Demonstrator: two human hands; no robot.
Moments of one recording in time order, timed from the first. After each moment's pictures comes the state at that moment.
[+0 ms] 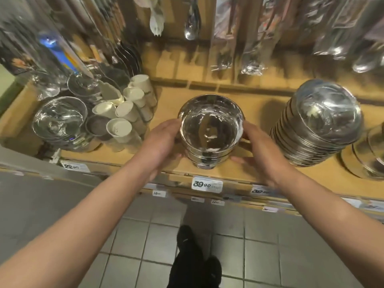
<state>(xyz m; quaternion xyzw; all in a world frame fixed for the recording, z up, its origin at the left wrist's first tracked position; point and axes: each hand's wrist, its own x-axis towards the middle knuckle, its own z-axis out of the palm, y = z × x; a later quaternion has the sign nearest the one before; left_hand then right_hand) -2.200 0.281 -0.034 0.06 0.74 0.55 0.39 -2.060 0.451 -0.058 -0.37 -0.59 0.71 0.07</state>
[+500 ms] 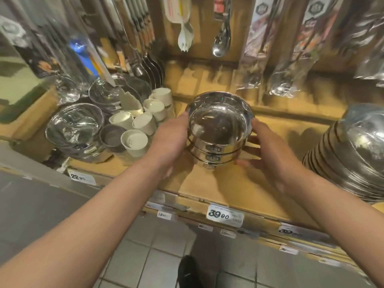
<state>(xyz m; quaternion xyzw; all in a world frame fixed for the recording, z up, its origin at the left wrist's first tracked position) -2.235 0.299 -0.032 0.04 0.78 0.57 0.27 -2.123 0.461 -0.068 -0.34 -0.60 0.72 0.07</state>
